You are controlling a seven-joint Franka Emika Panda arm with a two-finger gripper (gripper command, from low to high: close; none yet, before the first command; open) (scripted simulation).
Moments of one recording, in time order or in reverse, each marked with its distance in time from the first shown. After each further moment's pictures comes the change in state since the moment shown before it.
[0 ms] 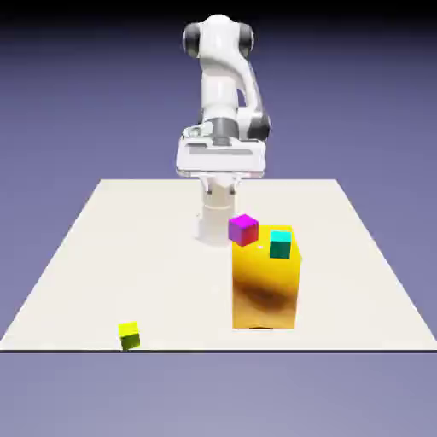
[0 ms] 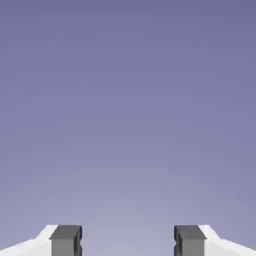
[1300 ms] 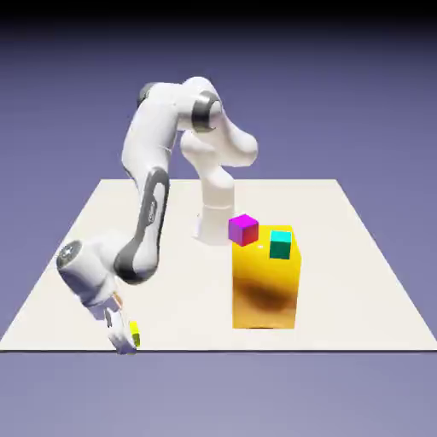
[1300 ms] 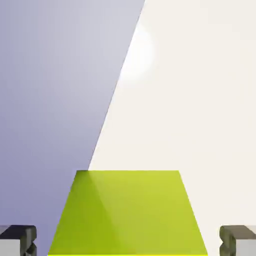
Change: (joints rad) arm -0.342 1.201 -0.132 0.921 0.423 -0.812 0.480
